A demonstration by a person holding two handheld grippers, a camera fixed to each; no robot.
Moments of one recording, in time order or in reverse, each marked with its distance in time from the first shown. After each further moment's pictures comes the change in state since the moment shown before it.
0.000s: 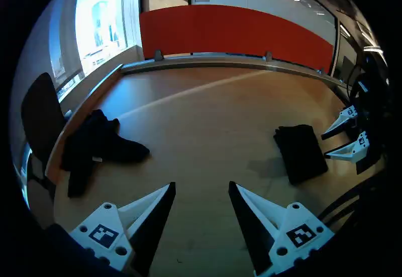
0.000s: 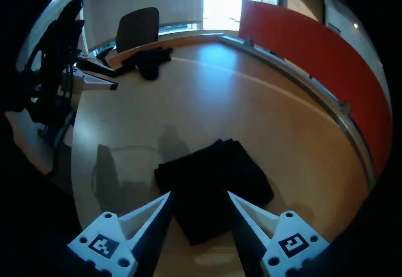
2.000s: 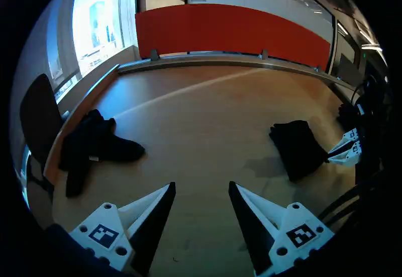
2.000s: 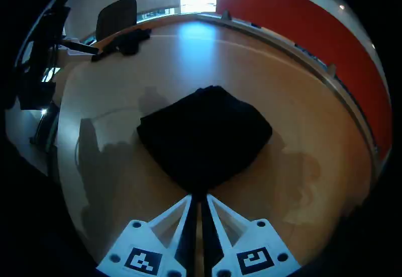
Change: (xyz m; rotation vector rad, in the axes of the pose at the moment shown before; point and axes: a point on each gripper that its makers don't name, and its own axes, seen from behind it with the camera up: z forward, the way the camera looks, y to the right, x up) left arm -0.005 0.009 0.001 -0.017 -0.004 0.013; right arm -0.084 0.009 -0.007 -0.091 -0.096 0.110
